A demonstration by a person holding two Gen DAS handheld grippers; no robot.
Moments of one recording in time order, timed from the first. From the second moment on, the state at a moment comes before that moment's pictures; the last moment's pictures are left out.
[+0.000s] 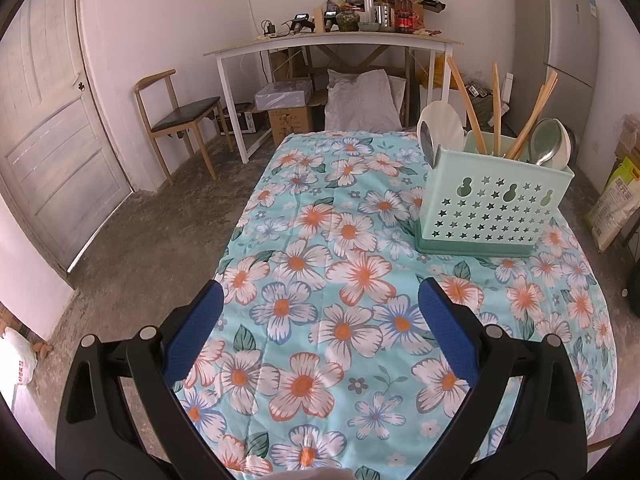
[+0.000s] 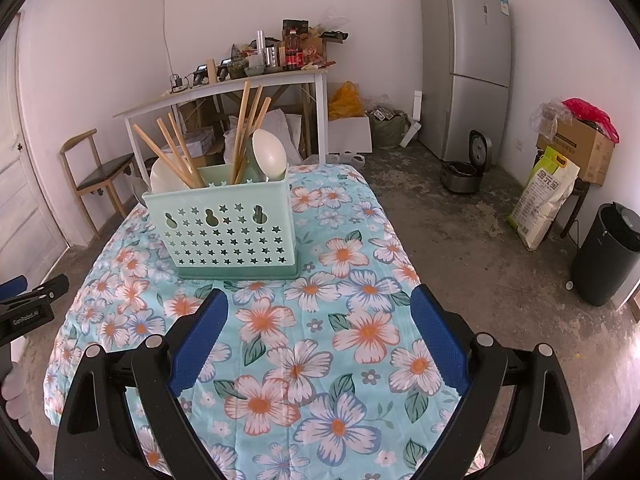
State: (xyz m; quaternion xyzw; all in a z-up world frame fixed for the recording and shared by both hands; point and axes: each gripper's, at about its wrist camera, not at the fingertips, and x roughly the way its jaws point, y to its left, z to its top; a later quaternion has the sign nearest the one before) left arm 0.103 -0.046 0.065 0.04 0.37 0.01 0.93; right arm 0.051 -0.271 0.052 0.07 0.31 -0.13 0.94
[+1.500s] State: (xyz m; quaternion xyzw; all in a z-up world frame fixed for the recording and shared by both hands) left arm 0.102 -0.048 0.065 0.04 0.37 0.01 0.93; right arm 0.052 -0.270 0.056 0.07 0.31 -0.13 0.94
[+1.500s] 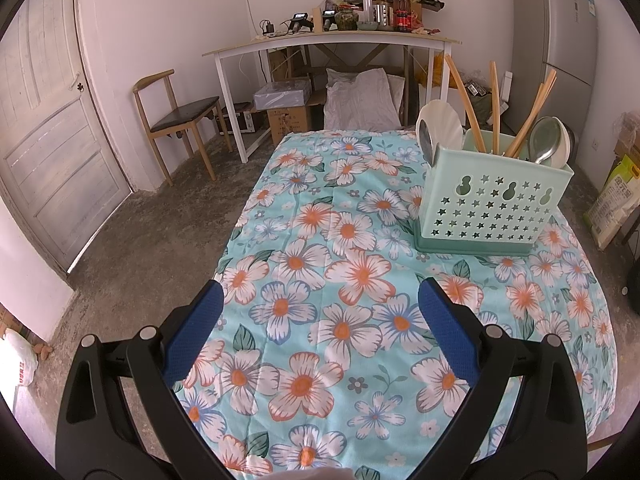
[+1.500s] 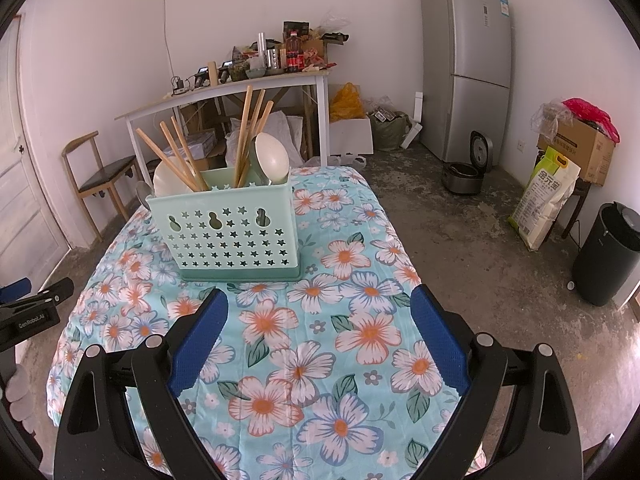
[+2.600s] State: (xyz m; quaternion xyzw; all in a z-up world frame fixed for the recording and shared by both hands) left arm 0.102 -0.048 0.065 0.04 0.37 0.01 0.93; right arm 0.052 -0.269 0.057 0.08 0.31 -0.13 0.94
